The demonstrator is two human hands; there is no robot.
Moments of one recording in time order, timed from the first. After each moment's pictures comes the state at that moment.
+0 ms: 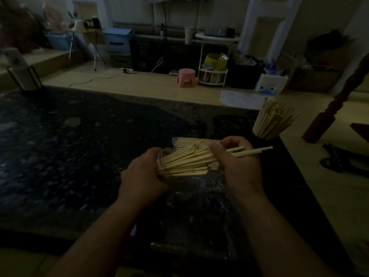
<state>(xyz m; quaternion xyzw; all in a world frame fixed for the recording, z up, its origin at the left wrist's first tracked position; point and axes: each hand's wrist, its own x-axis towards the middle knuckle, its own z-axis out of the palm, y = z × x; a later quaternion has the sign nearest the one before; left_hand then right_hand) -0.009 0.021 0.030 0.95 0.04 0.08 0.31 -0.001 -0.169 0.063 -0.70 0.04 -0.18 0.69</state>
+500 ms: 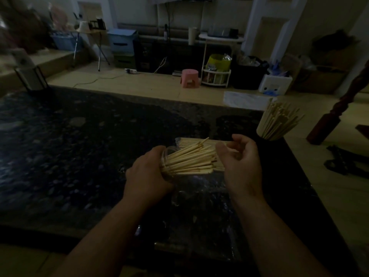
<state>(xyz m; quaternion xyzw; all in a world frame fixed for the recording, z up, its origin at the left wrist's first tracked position) -0.010 0.020 0.031 0.95 0.03 0.10 0.31 -0.002 -0.164 0.059 -0.73 0.07 -0.18 0.66</state>
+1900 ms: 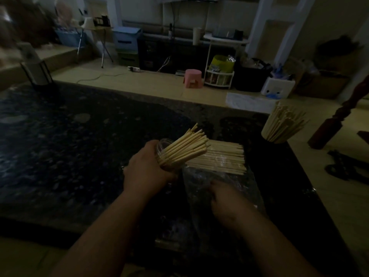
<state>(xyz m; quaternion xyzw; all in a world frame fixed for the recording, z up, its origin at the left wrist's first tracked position) -0.002 0.036 0.032 0.92 0.10 0.08 0.37 -0.004 -0.172 -0.002 -0.97 -0.14 0.13 0.17</state>
